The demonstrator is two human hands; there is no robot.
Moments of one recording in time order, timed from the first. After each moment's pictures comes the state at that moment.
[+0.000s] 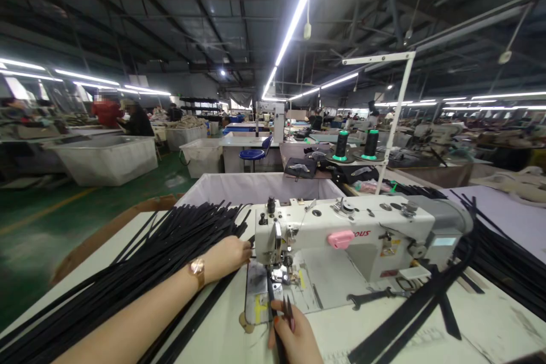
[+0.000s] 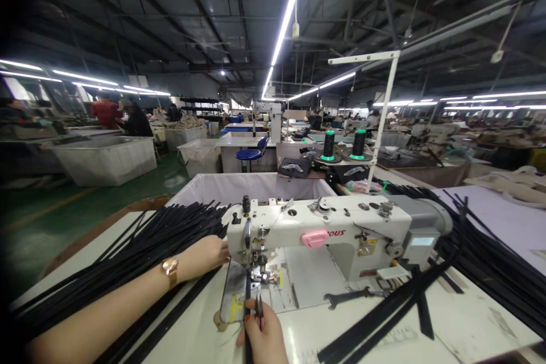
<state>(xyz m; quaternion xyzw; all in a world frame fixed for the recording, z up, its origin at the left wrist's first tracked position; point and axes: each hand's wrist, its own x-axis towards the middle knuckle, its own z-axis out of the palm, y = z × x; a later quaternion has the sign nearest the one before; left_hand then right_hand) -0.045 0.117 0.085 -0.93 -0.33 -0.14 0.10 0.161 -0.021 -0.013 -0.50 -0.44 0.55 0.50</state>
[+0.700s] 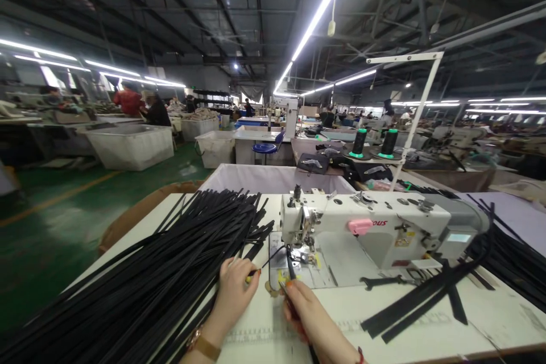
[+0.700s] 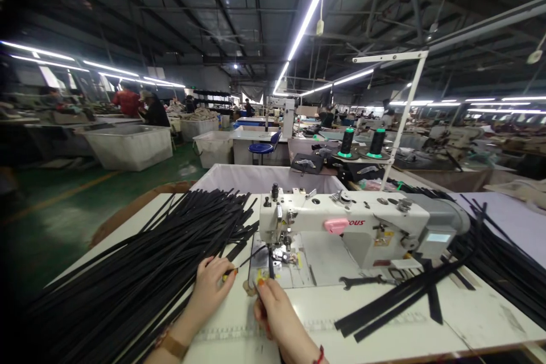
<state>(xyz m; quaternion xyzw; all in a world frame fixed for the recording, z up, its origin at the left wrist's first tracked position) -0.059 -0.011 0.028 -0.77 -0.53 -0.35 -0.01 0.136 -0.053 0.063 -0.50 -0.50 0.61 0.35</state>
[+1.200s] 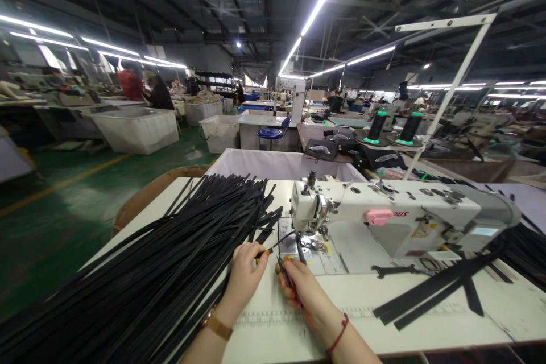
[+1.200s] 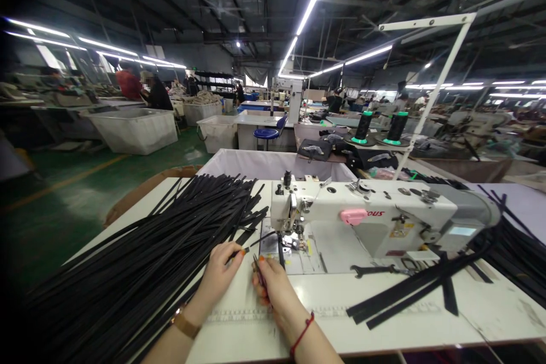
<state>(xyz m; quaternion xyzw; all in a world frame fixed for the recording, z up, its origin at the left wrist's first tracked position) -0.065 -0.005 0.019 -0.71 -0.53 -0.45 -0.11 0.101 -0.026 0.045 -0.45 -0.39 0.71 0.38</state>
